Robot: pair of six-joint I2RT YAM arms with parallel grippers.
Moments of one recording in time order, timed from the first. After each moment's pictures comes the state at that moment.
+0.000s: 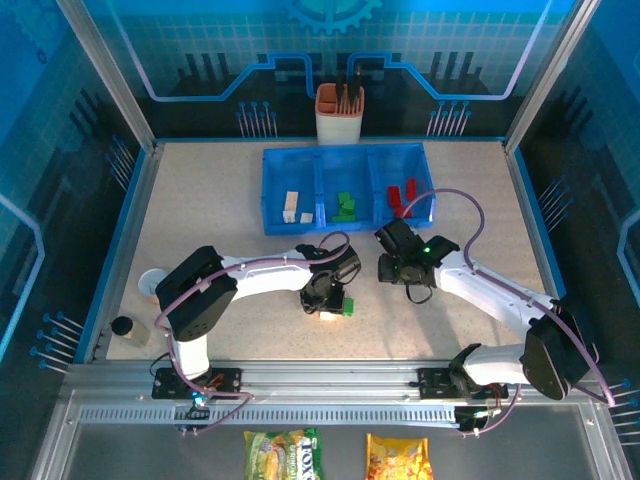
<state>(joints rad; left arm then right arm) -0.92 1.84 1.17 -0.75 0.08 -0.84 0.63 1.30 0.90 -0.81 0.22 0.66</state>
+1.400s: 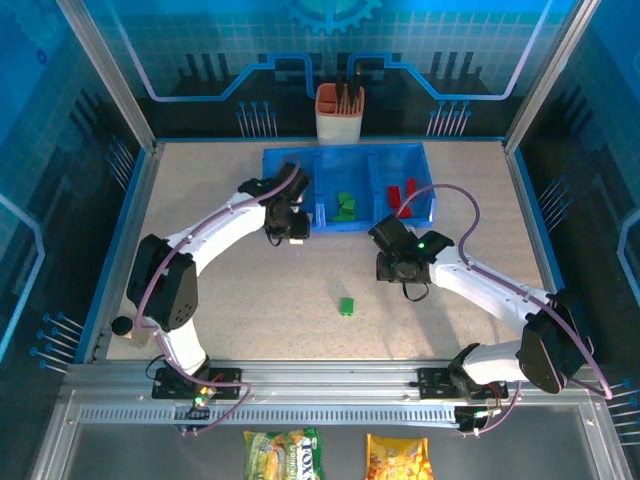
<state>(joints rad) -0.49 1.77 1.47 -0.88 0.01 -0.49 0.66 1.34 0.96 -0.88 0.25 0.70</state>
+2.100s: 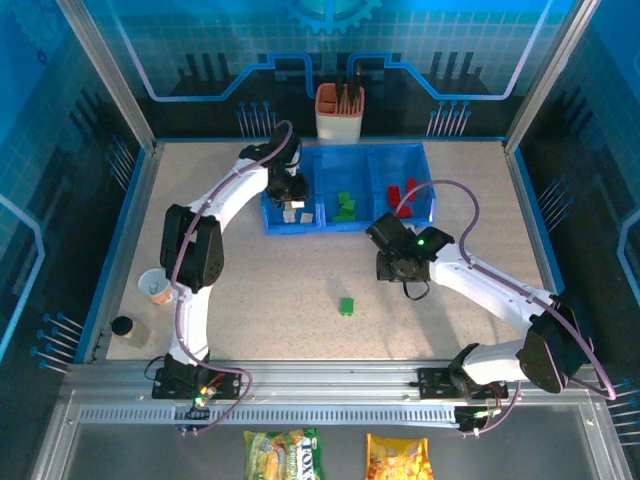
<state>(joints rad) -0.34 2.13 1.88 -0.89 0.11 -0.42 0.69 1.34 1.03 -0.97 0.27 0.71</state>
